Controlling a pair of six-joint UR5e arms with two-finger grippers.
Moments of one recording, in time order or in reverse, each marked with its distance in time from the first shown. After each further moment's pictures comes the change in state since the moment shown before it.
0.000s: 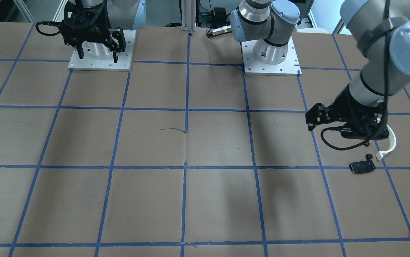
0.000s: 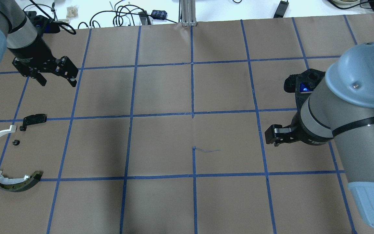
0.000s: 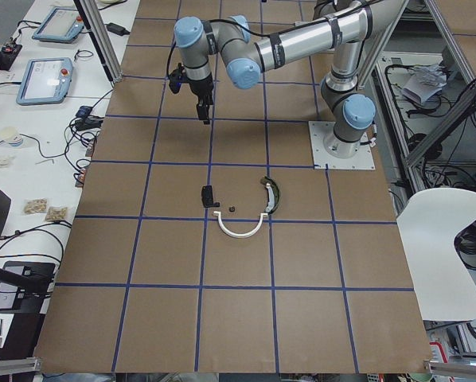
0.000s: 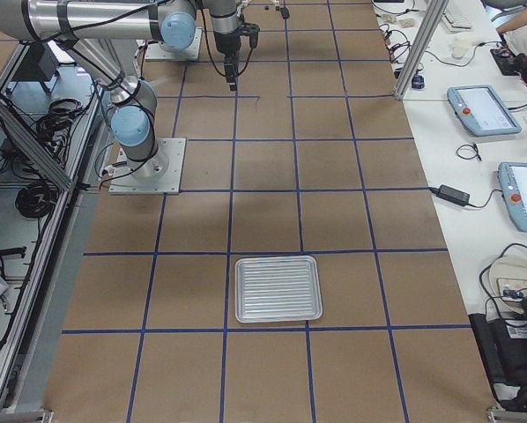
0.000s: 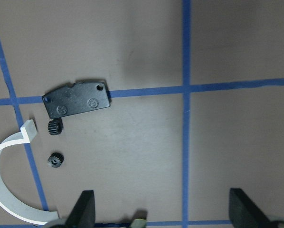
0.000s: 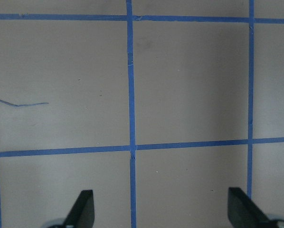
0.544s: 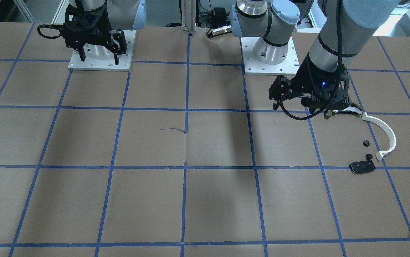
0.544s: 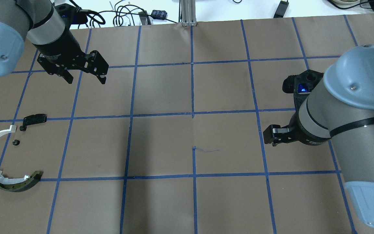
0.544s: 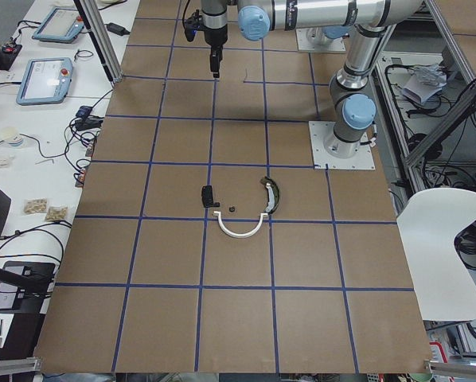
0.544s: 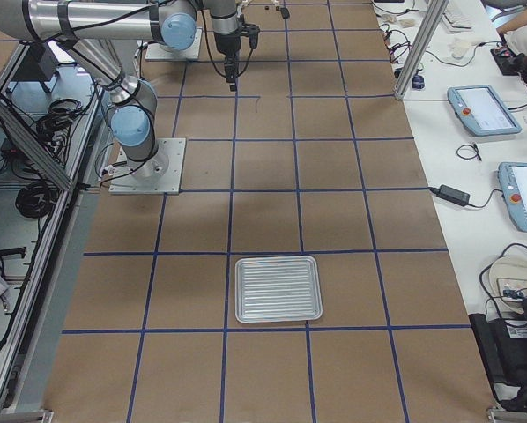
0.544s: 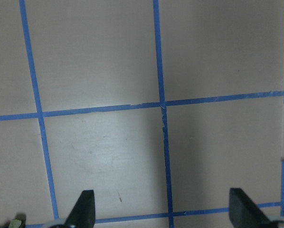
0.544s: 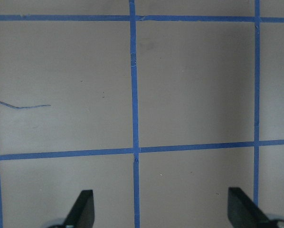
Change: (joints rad) left arm -0.124 0.092 -0.001 -0.065 -0.052 -0.105; right arm -0.005 0.005 0.029 -0.037 0.012 0.001
